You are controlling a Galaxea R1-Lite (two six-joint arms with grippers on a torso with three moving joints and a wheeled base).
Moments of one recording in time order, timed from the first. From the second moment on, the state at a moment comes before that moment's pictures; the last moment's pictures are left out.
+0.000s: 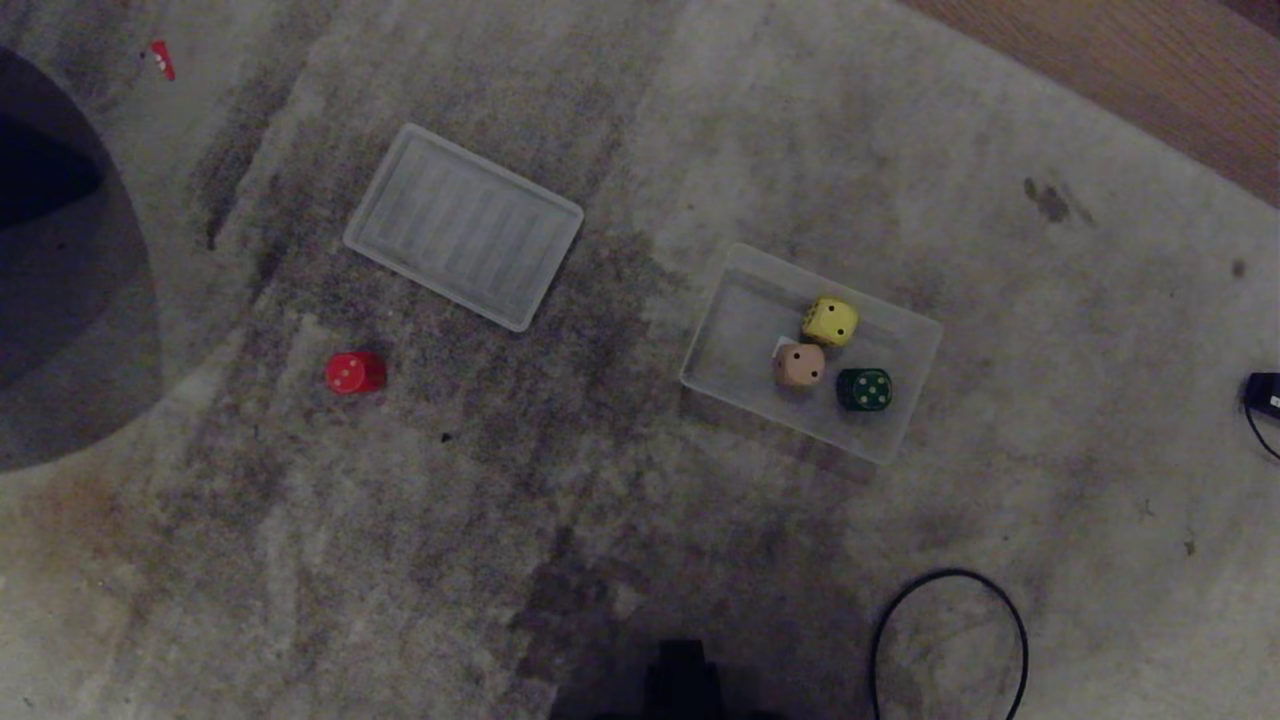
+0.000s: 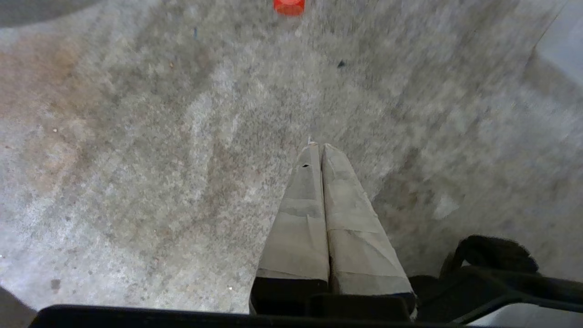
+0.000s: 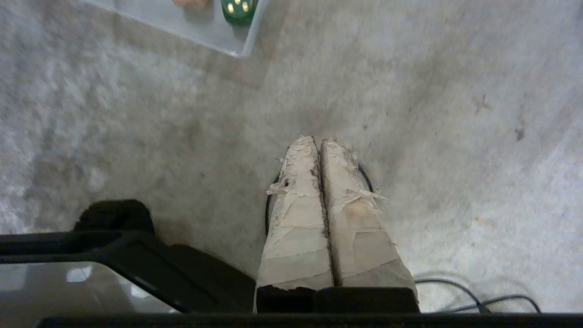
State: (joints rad) left arm 0.00 0.00 0.00 -0.01 0.06 -0.12; right arm 0.01 0.00 0.00 0.00 0.00 0.04
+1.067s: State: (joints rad) left arm 0.00 0.00 0.00 -0.01 0.07 -0.14; right arm 0.01 0.00 0.00 0.00 0.00 0.04
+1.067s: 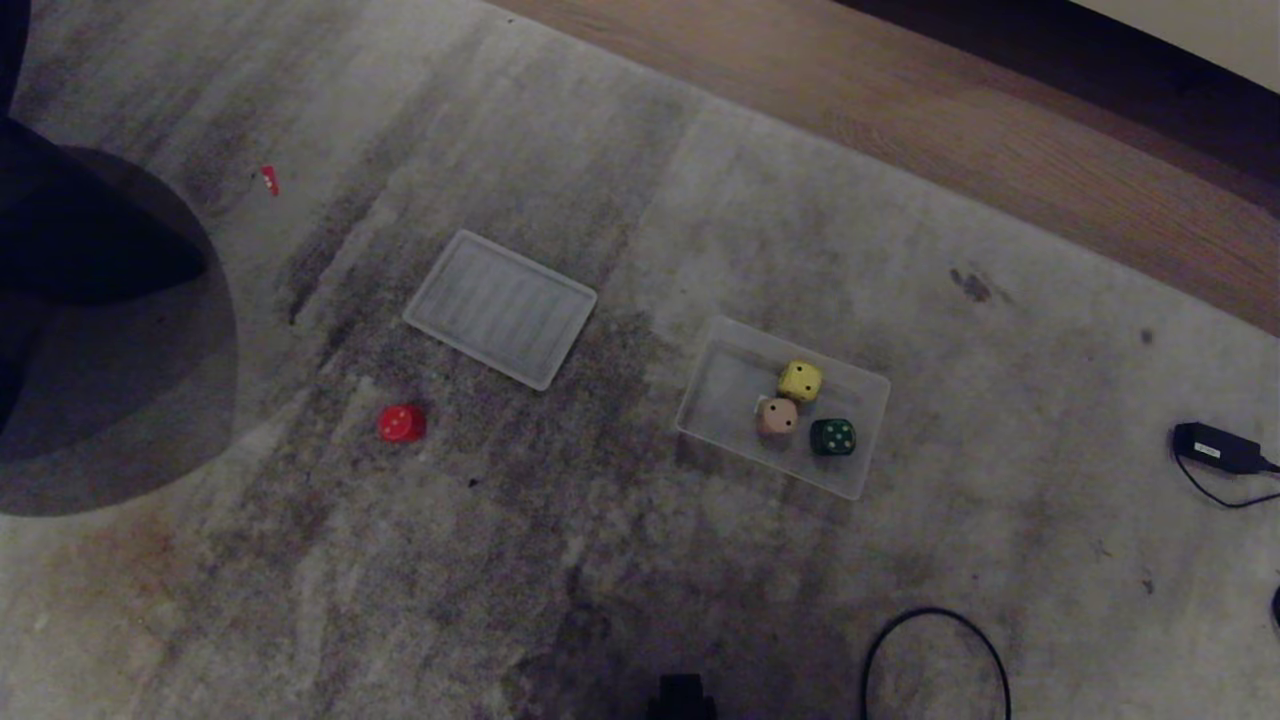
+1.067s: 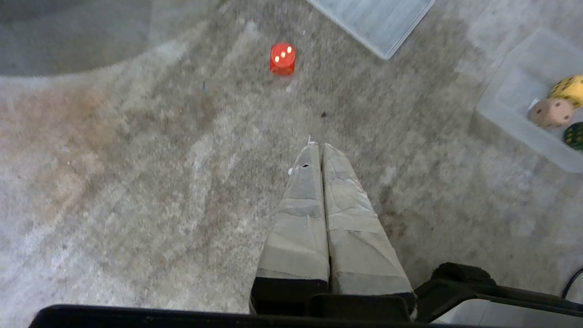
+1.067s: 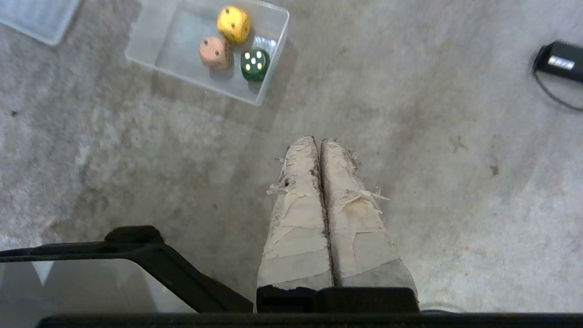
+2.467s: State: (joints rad) left arm 0.00 0.00 0.00 -0.01 0.07 -0.14; right arm 0.01 0.00 0.00 0.00 0.00 0.04
